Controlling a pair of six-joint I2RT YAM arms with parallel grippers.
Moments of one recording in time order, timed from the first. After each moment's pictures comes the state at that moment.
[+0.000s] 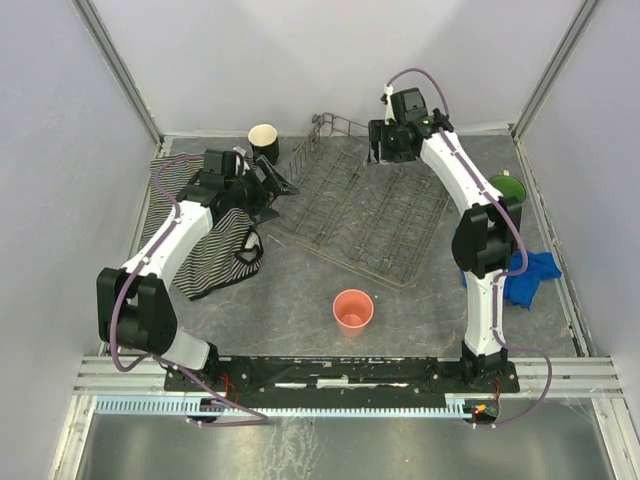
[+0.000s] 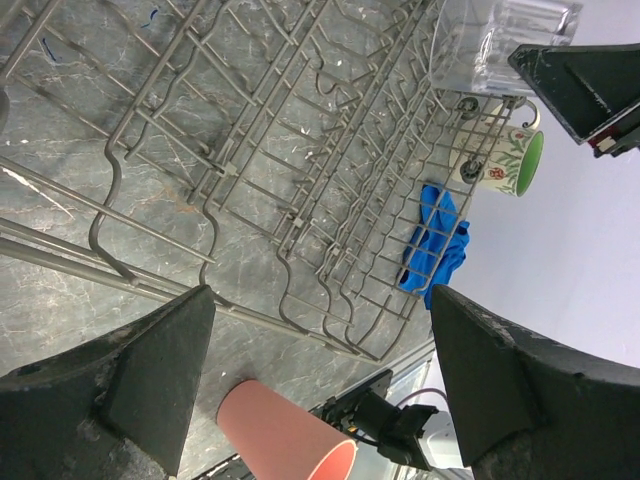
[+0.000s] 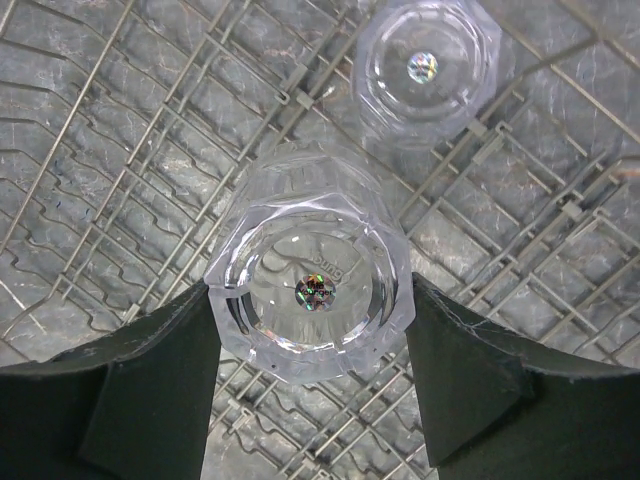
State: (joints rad) left arm -0.22 1.49 1.19 -0.43 0.44 -0.88; right arm 0.31 2.15 2.10 -0.80 -0.06 0.20
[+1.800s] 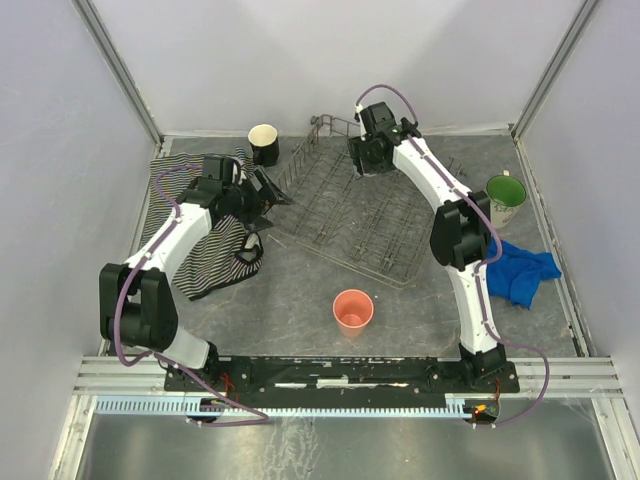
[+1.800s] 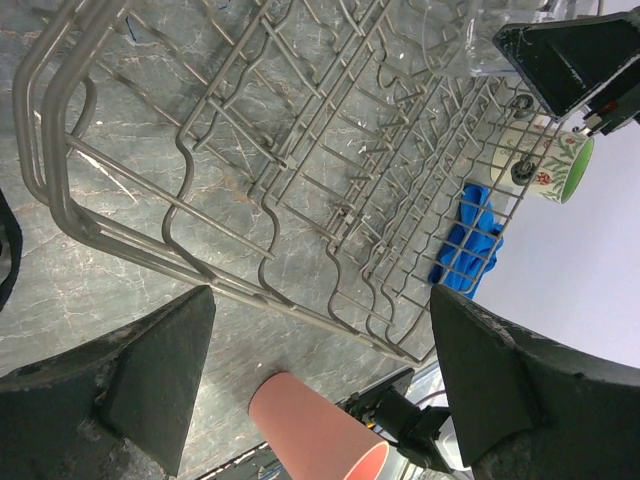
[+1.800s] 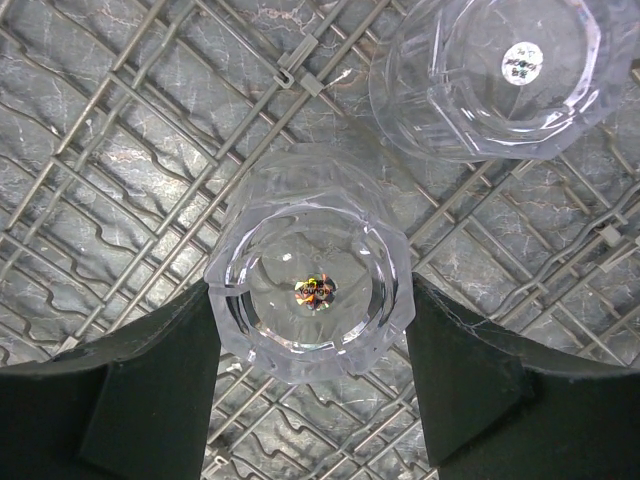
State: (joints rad) left arm -0.18 1.51 1.14 -0.46 0.44 -0.83; right arm 0.41 2.33 2.24 -0.85 0.10 0.10
